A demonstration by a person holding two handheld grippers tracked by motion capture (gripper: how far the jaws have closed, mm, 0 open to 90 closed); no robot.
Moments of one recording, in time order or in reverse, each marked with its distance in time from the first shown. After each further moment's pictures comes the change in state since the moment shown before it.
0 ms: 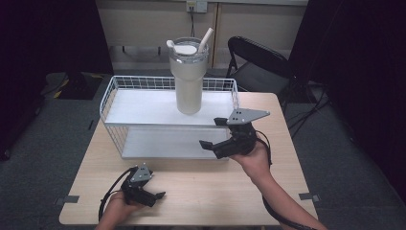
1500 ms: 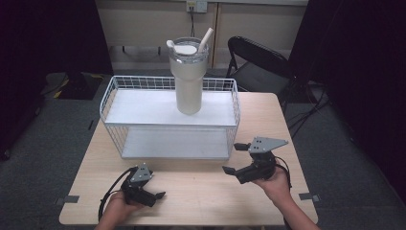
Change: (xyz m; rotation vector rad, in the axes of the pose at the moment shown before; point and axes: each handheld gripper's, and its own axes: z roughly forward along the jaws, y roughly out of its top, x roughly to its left) left arm 0.000 0.000 0.000 0.007 -0.002 0.002; right arm -0.007 -0.092 -0.034 0.068 0.009 0.020
